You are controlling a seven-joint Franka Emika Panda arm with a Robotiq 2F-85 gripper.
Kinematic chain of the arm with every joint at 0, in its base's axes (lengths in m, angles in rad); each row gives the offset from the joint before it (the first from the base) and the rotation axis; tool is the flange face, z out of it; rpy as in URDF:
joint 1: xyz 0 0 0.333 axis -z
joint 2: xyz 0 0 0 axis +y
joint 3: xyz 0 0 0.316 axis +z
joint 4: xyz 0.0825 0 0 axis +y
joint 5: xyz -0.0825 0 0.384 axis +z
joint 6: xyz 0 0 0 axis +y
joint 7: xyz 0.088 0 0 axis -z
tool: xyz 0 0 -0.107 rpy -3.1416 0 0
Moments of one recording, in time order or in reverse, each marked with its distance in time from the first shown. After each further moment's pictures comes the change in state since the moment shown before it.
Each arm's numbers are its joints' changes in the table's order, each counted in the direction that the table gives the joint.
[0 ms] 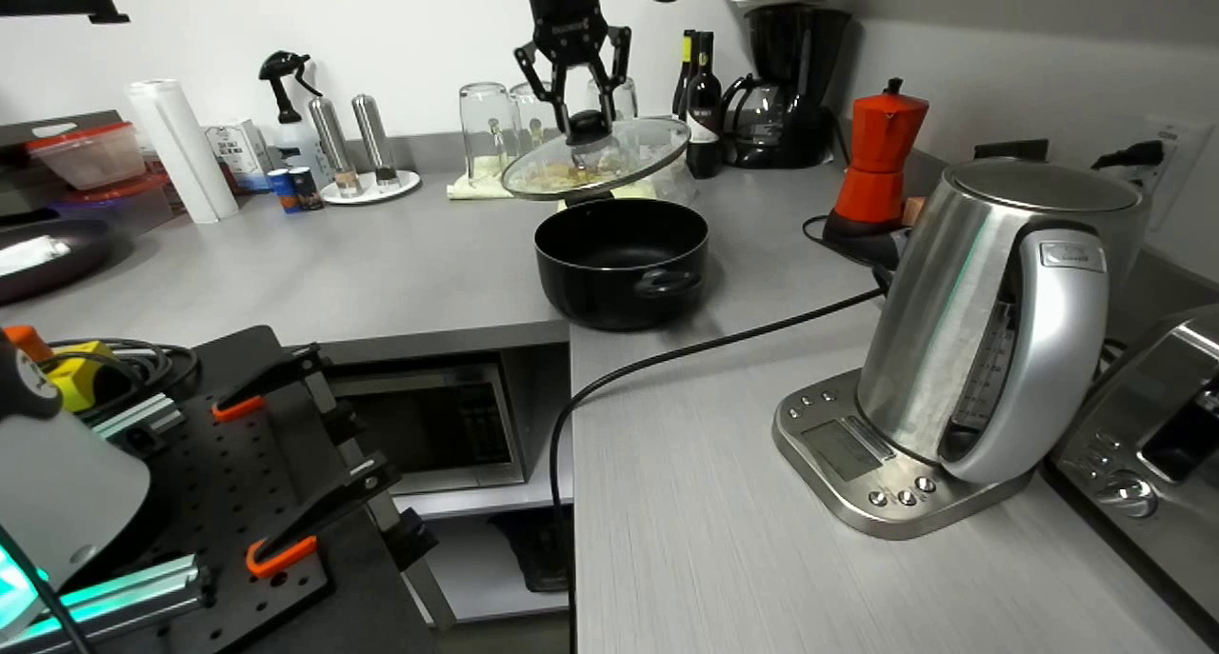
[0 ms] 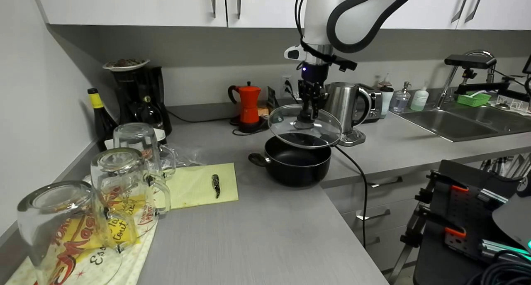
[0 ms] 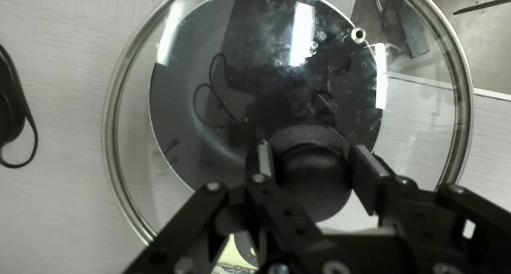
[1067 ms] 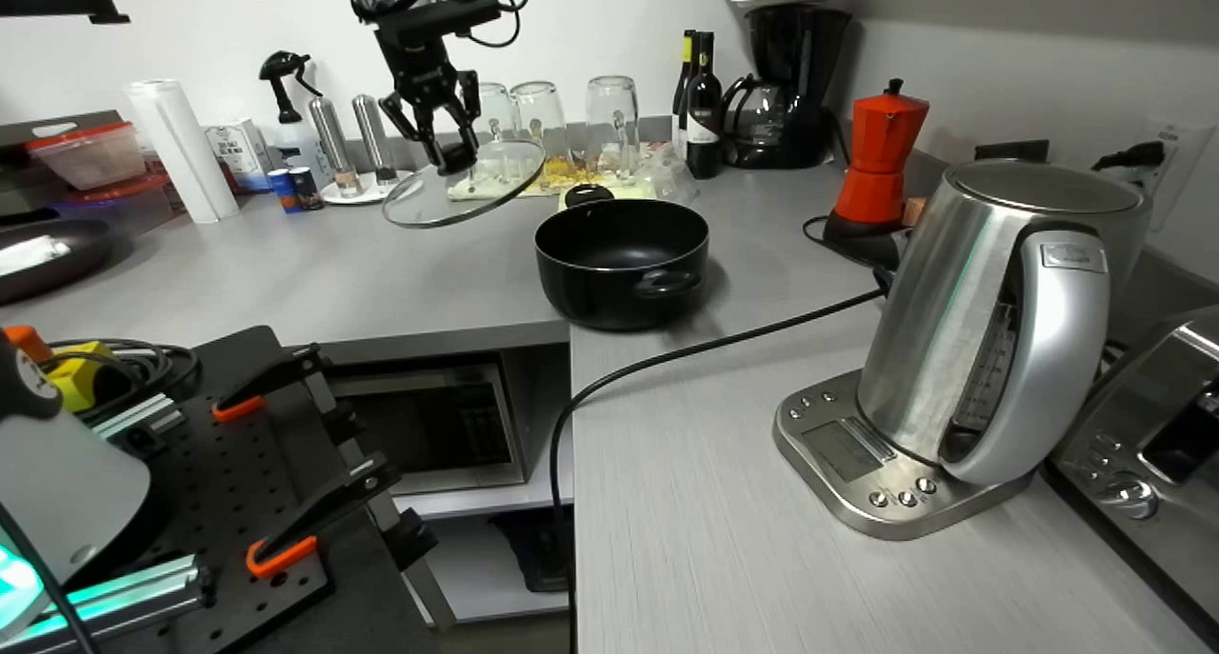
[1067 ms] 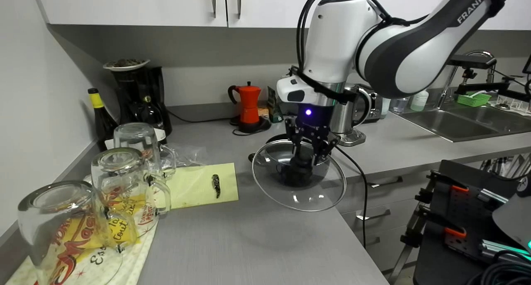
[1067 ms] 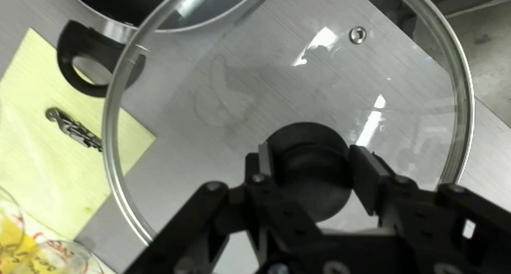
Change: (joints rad) arm -0.175 -0.038 0.181 0.204 -0.153 -0.184 0.002
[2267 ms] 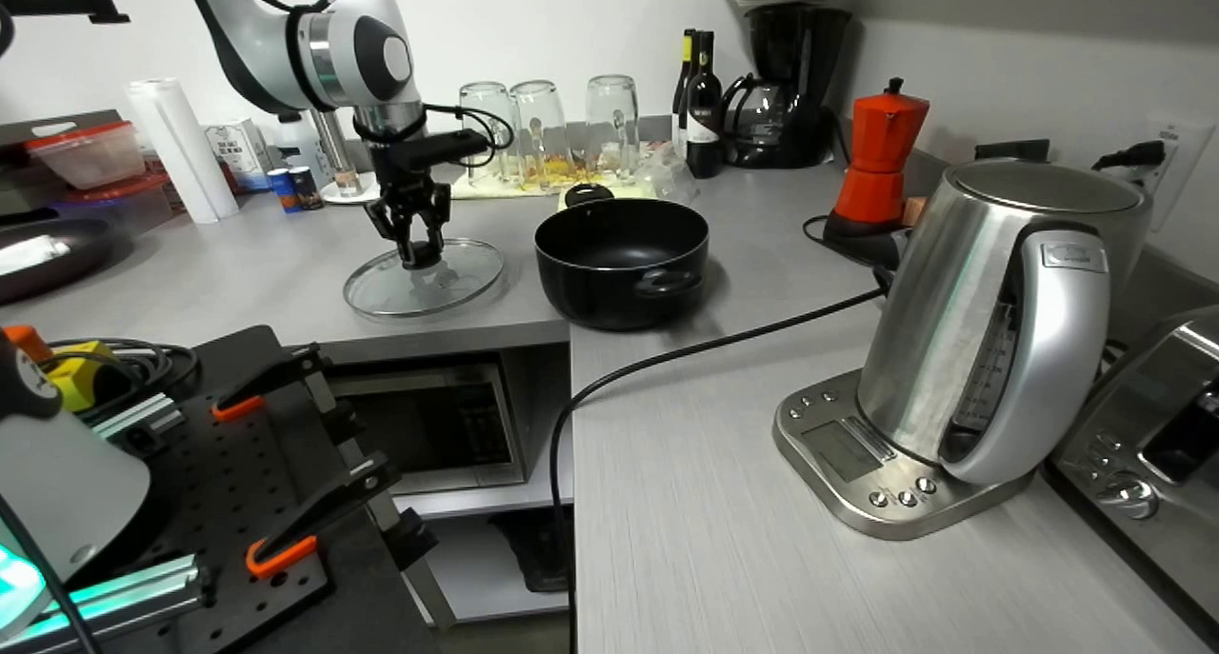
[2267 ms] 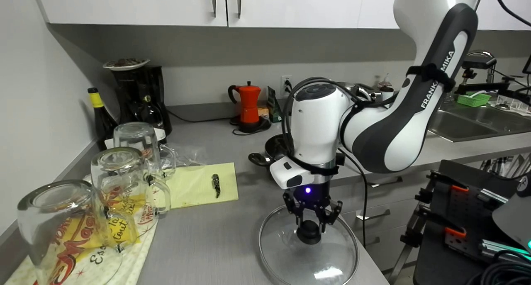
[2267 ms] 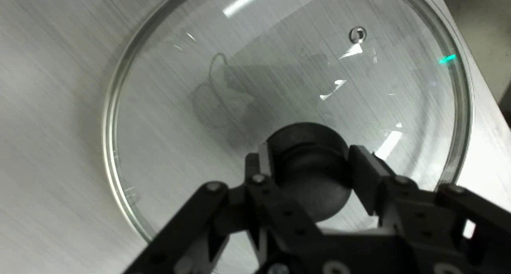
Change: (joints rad) arm -0.055 0.370 0.039 -0.085 -0.062 -0.094 -0.080
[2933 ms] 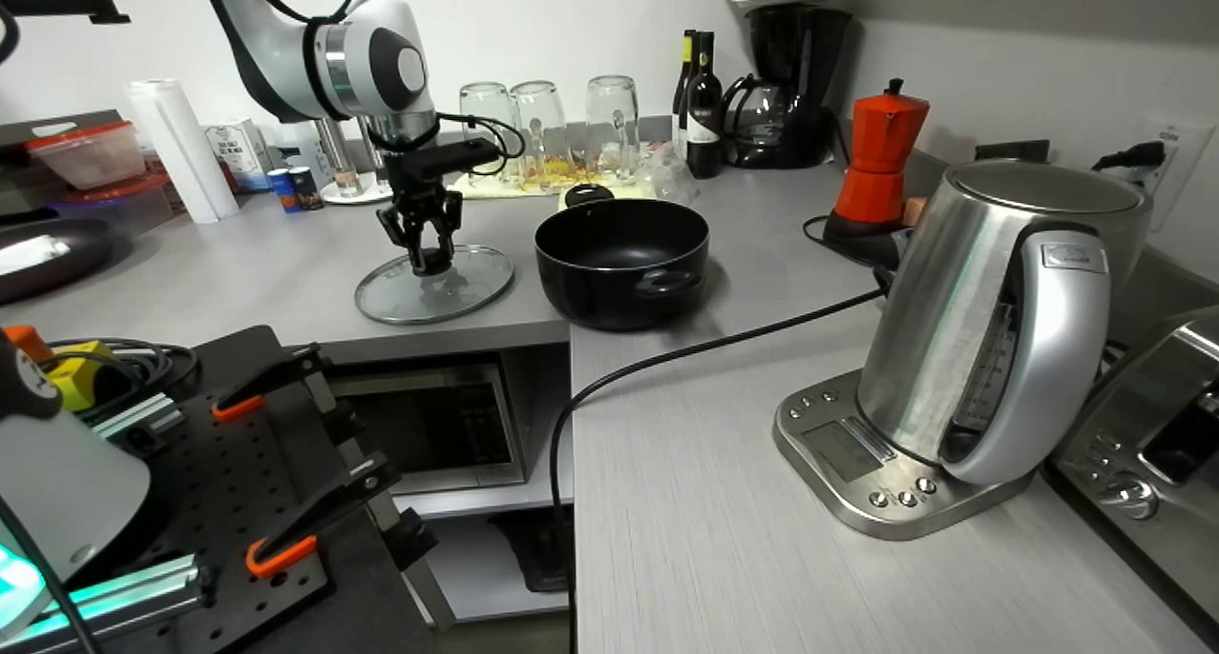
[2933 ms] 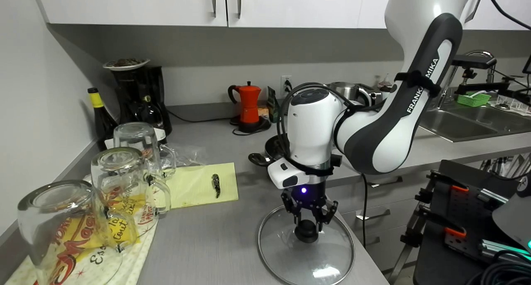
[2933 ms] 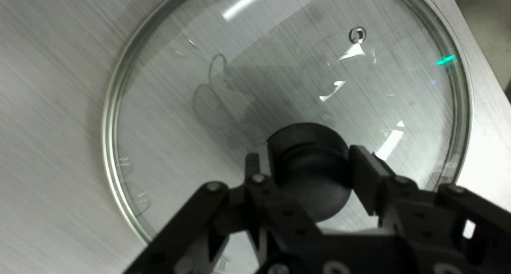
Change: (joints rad) arm 0.012 0.046 -0.018 -0.035 0.000 0.000 -0.003
